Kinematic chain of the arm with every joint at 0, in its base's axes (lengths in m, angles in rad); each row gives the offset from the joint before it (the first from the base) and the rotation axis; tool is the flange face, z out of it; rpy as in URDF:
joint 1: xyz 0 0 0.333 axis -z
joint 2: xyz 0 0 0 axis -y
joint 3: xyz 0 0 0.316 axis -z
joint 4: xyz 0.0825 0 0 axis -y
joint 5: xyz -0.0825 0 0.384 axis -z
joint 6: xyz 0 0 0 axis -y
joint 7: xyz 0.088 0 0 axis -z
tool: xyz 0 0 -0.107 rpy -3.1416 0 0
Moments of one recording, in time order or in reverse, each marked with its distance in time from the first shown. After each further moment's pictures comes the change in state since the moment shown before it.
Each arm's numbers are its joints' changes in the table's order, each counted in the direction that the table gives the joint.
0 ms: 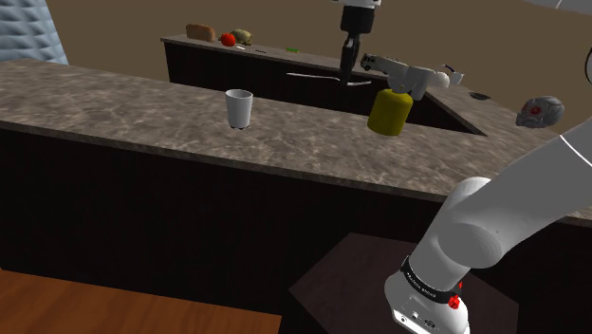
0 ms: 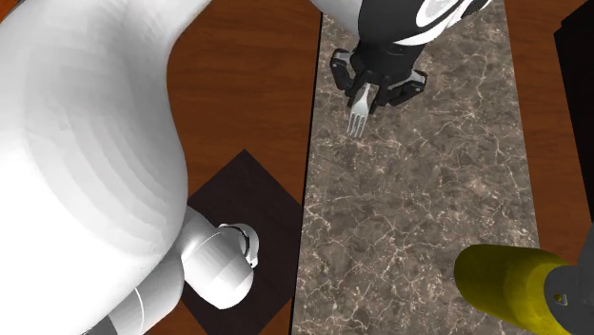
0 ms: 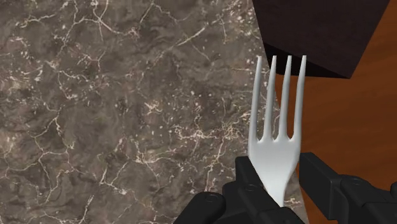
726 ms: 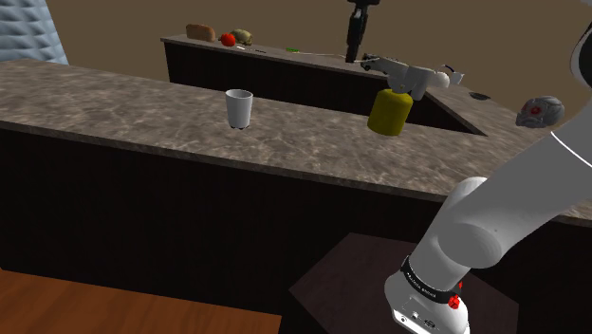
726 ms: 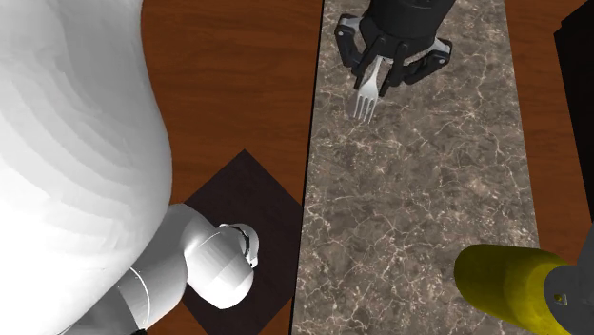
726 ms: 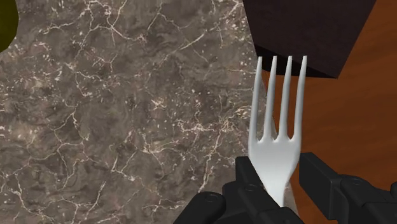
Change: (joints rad) arm -0.002 -0.061 -0.001 0.214 -0.005 -0.153 -0.010
